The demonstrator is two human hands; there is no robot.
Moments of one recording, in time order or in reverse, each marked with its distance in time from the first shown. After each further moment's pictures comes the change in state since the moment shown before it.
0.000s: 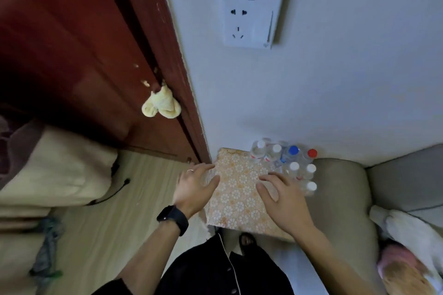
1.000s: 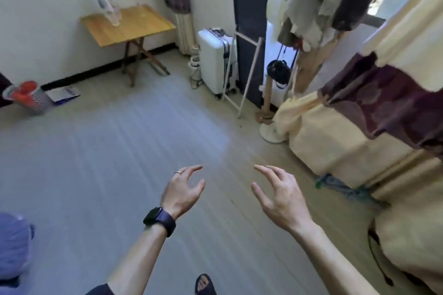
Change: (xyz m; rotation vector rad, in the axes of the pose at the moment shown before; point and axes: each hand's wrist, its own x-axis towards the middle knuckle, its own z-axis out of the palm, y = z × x) left_hand -0.716 -0.072 0.121 -0.444 1.639 -1.551; right_hand -0.469 -0.293 0.225 -0.114 -1.250 -1.948
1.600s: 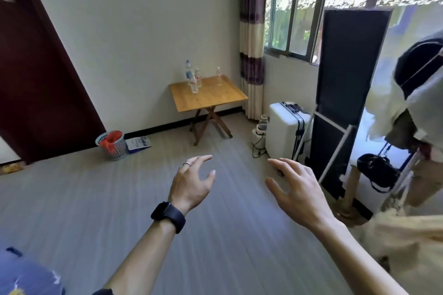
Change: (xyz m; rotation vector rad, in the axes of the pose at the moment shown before) left_hand 0.319 -0.026 -0.252 0.056 0.469 0.017; right_hand 0.418 -0.183 0.051 0.033 0.084 -0.390
